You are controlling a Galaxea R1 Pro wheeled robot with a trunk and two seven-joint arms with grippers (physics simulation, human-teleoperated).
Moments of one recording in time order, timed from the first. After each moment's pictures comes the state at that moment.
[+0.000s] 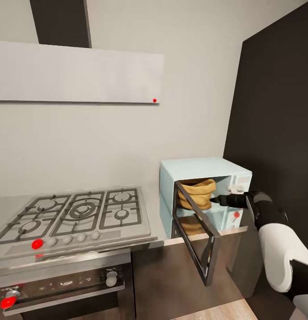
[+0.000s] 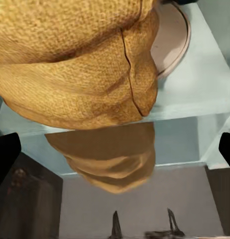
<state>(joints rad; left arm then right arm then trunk) 0.00 -0.03 0.01 -0.04 0.12 -0.07 0.00 -1.00 -0.16 -0.39 -0.65 0.46 0.67 0.64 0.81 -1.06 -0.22</state>
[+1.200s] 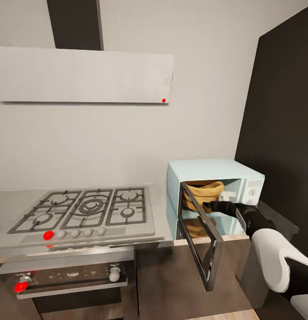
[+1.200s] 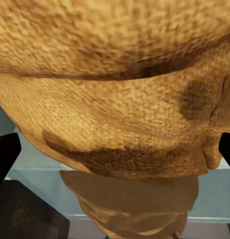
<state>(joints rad) 0.00 -0.03 0.01 -0.04 0.12 -0.07 0.00 -1.00 -0.15 -0.39 -0.40 0.34 0.29 0.49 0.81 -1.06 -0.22</state>
